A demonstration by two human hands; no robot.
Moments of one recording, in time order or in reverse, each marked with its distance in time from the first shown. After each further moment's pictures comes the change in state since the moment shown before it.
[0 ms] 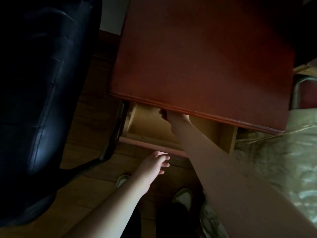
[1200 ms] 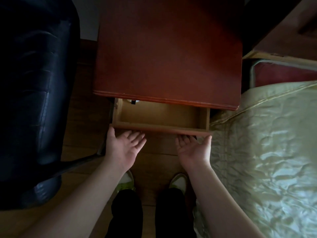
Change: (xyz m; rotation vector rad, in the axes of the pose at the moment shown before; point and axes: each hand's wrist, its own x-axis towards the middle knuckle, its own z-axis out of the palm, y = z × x) left_hand -0.048 0.043 -0.023 -1.046 -0.029 0.004; right_hand -0.126 0.055 -0.105 1.134 0.158 0.216
